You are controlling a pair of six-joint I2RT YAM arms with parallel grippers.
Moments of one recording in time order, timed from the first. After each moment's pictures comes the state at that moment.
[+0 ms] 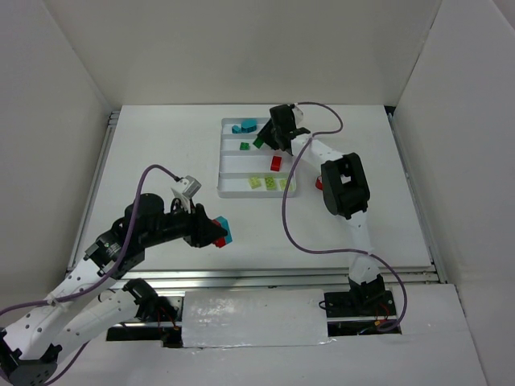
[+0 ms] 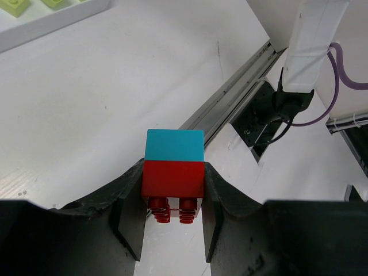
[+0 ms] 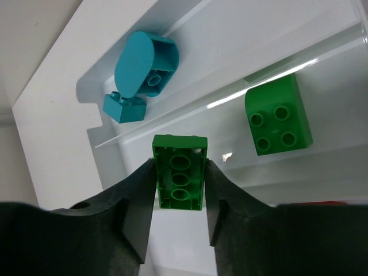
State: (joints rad) left arm -0.67 0.67 0.76 -0.46 0.33 -0.48; right arm 0.40 2.35 1.90 -0.18 0.12 0.98
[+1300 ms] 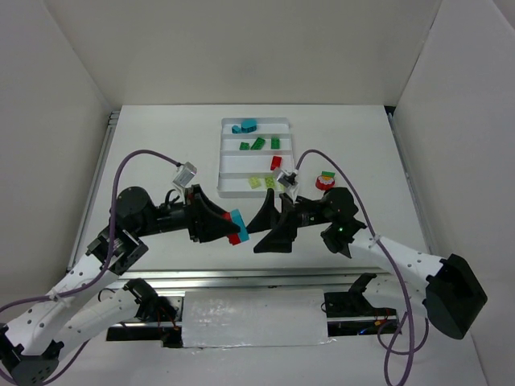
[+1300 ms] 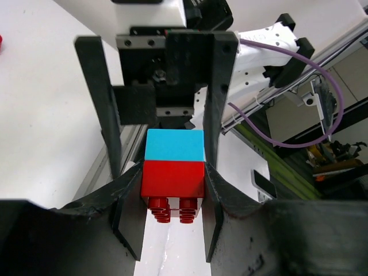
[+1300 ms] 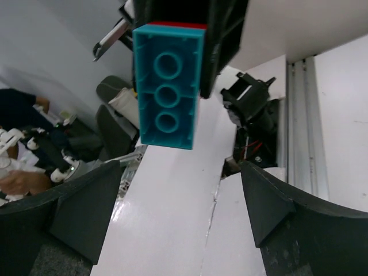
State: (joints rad) left arm -0.66 0.72 0.80 -0.05 0.68 -0.69; right arm 0.70 1.09 0.56 0.85 -1.03 0.90
